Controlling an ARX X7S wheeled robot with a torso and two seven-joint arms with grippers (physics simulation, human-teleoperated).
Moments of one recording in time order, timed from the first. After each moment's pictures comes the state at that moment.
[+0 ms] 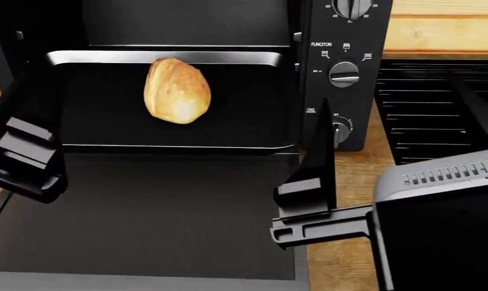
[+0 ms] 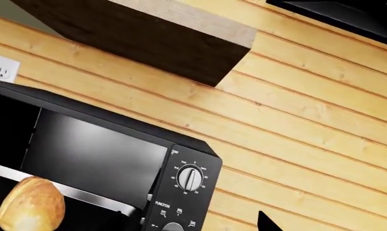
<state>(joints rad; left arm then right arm) -1.17 -0.49 0.08 0.70 -1.71 -1.46 -1.14 0.72 0.65 -0.03 -1.04 1.03 1.20 0.73</state>
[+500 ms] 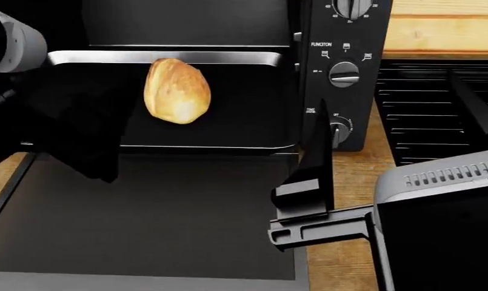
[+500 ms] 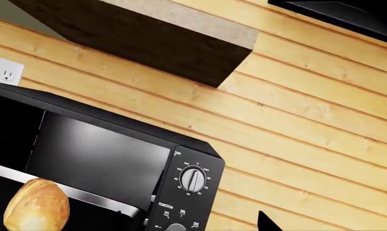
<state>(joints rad) -1.26 -0.43 0.17 0.40 -1.60 -1.44 -0.80 0.73 0.70 -0.06 -1.02 1.09 1.13 0.79</state>
